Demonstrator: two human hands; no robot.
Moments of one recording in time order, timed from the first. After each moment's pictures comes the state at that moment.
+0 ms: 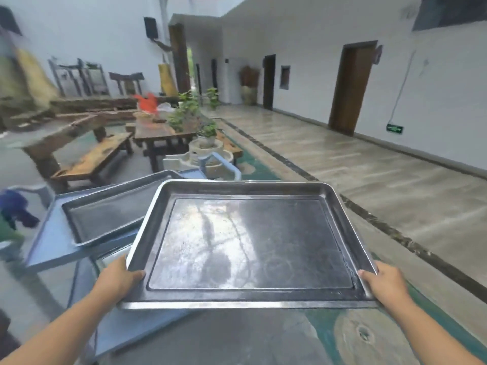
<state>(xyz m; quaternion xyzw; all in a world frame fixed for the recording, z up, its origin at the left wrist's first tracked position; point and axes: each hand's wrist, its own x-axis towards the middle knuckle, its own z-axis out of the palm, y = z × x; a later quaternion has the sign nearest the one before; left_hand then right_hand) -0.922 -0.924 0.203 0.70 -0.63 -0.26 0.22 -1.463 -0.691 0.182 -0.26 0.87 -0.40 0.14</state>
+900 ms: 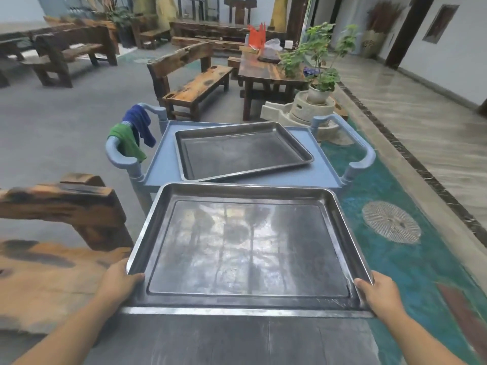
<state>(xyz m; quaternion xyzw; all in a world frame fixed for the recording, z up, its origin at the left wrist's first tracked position) -0.673 -0.924 0.067 0.82 -0.41 -0.30 0.28 -1.262 -0.930 0.075 -0.45 0.82 -0.26 0.24</state>
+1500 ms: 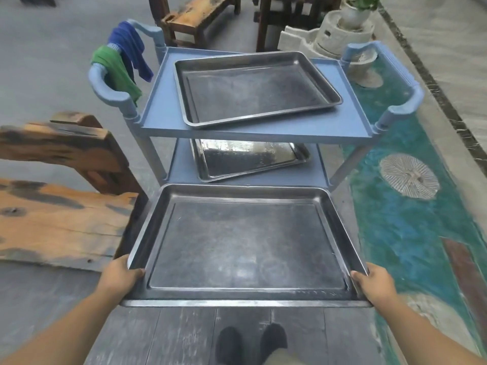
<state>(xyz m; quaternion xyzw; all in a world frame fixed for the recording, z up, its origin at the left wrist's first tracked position) -0.662 -0.862 -0.017 0.85 -0.36 -0.35 0.16 -1.251 -0.902 -0.014 -0.44 0.84 -0.12 0.29</state>
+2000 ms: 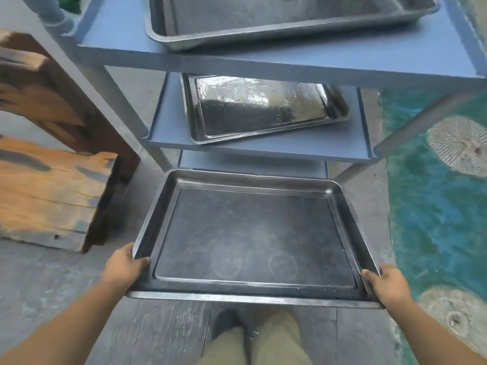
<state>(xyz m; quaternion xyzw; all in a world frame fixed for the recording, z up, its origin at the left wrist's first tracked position) -0.698 -0.920 -0.189 0.88 -0.29 -0.37 0.10 -1.275 -0.973 -0.206 -0.43 0.84 -0.06 0.32</state>
